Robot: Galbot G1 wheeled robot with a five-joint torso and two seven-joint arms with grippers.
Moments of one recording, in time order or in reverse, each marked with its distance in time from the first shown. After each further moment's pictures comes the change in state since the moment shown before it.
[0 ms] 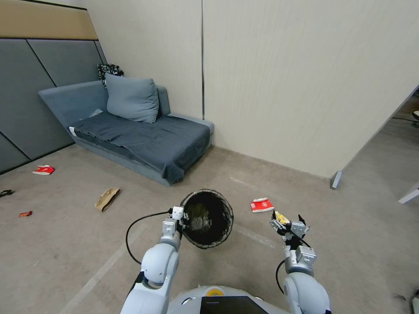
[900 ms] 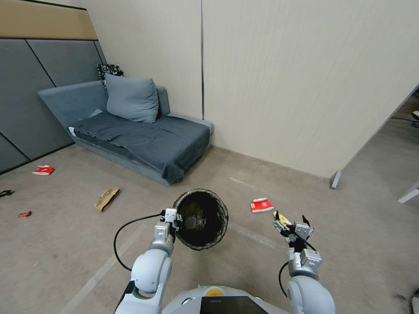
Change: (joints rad) left arm 0.042 -0.008 -0.019 -0.030 0.043 -0.020 0.018; right arm -0.020 0.000 0.005 0.013 0.004 0.025 0.000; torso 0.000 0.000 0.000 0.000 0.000
